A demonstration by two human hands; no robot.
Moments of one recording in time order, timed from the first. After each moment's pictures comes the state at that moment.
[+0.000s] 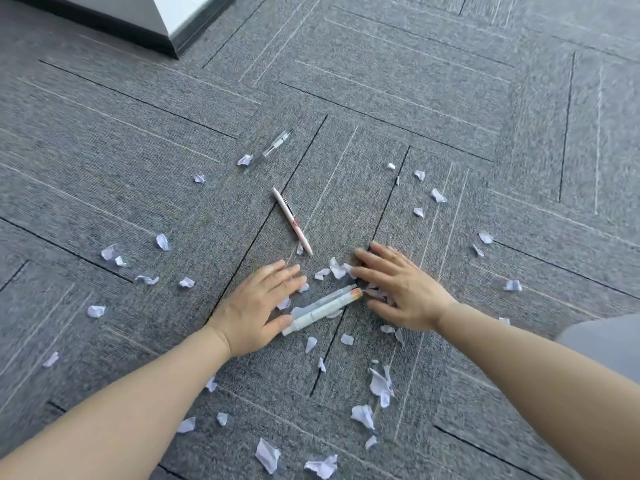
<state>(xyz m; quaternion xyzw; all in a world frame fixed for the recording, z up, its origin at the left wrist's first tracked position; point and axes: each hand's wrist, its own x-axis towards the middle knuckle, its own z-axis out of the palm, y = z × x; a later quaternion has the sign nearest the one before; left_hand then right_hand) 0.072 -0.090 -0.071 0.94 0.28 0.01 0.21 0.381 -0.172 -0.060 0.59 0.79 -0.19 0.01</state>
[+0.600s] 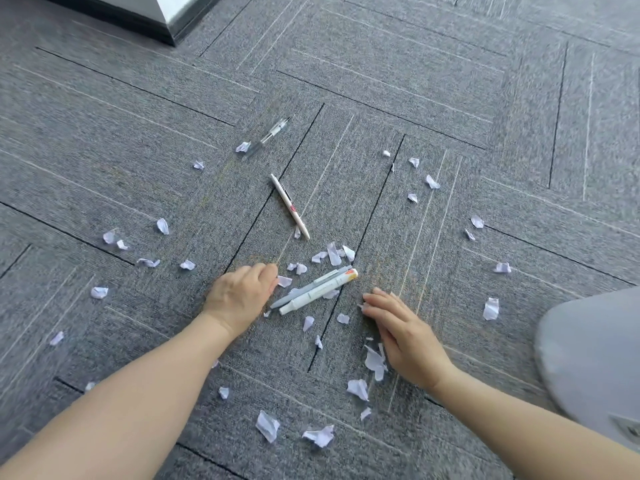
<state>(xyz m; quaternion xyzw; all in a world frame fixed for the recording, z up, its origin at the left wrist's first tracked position) 0.069 -0.100 -0.073 0.93 0.37 0.04 0.04 0.333 -0.276 -0.072 0.66 0.68 -0.23 -0.21</state>
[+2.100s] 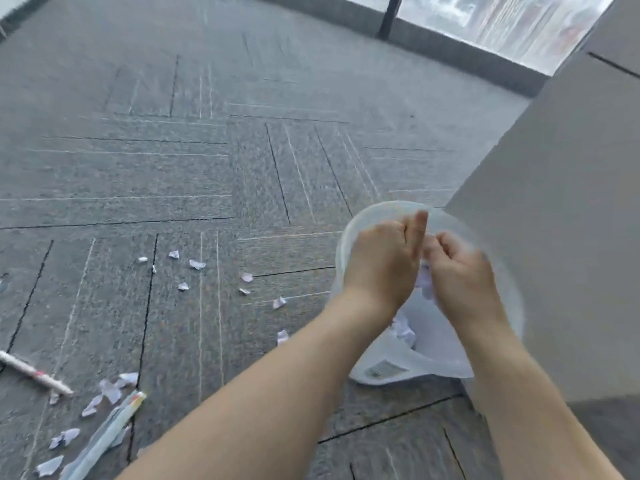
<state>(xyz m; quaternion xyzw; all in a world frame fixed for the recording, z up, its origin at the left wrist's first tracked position) 0.475 -0.305 0.192 0.83 0.11 0.23 0.50 0.506 -0.406 0.203 0.90 0.12 0.00 -0.42</state>
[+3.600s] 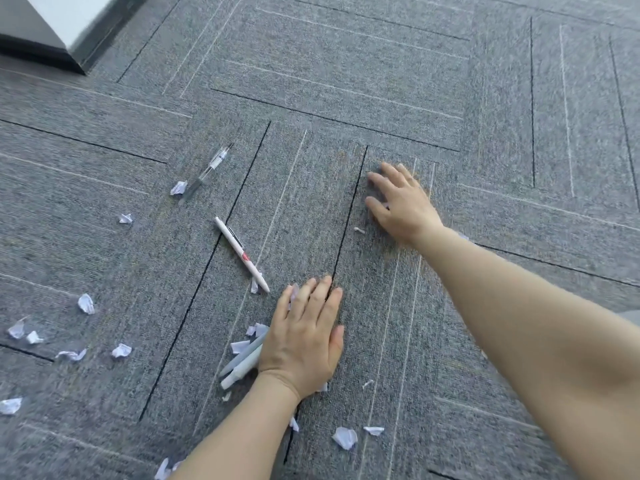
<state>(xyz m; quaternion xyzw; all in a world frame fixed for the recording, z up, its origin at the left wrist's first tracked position) 0.208 -0.125 -0.067 0.93 0.35 -0.04 0.12 0.476 -0.057 -0.063 0.80 0.57 -0.17 -0.09</state>
